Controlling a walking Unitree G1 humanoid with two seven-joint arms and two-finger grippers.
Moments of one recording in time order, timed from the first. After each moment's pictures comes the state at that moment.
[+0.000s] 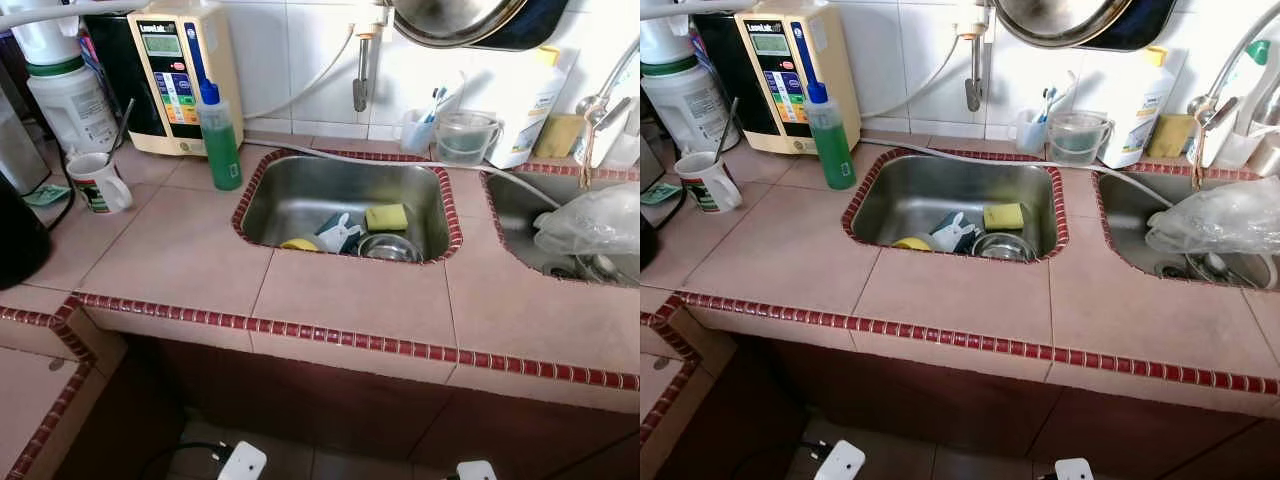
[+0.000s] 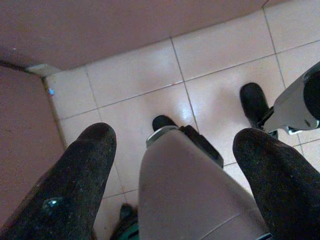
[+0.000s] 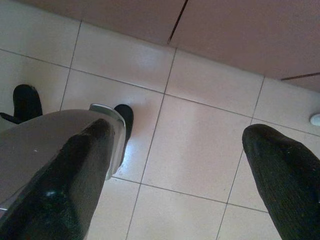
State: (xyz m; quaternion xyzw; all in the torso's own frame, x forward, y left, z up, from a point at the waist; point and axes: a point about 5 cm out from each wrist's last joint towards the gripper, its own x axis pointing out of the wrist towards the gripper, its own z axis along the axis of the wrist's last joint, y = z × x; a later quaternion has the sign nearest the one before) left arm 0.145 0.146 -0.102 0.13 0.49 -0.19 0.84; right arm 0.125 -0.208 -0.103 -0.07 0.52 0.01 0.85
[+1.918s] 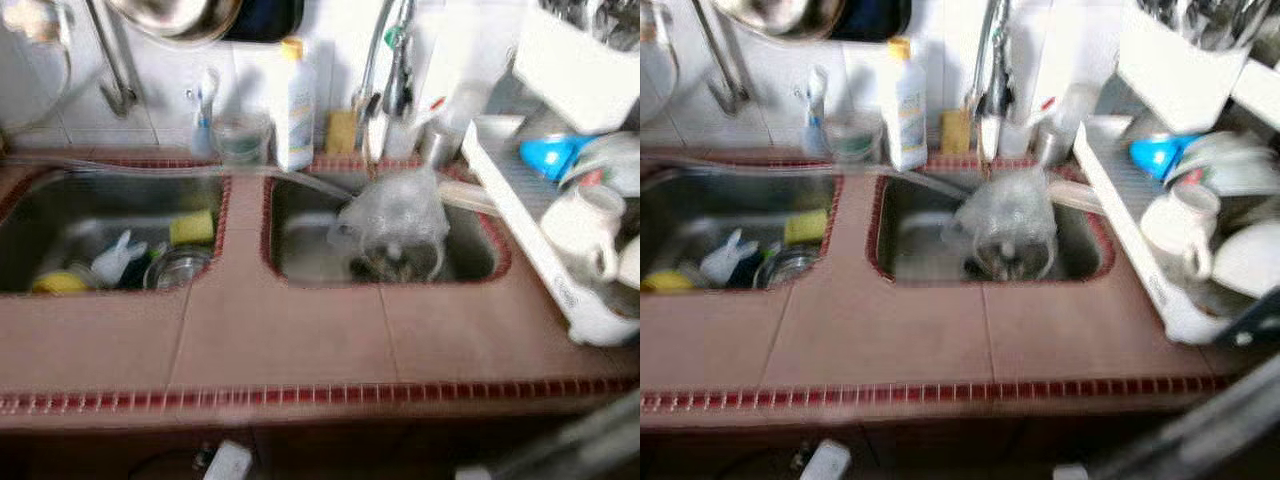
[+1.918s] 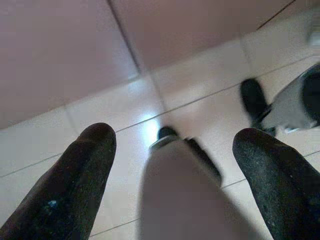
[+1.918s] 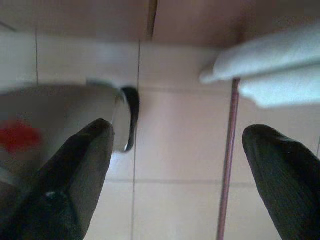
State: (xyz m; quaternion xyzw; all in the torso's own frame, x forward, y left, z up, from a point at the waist) left arm 0.144 0.144 -0.103 0.10 0.50 -0.15 0.85; right arm 0.122 -0.212 -0.104 -0.06 0.53 0.00 0.85
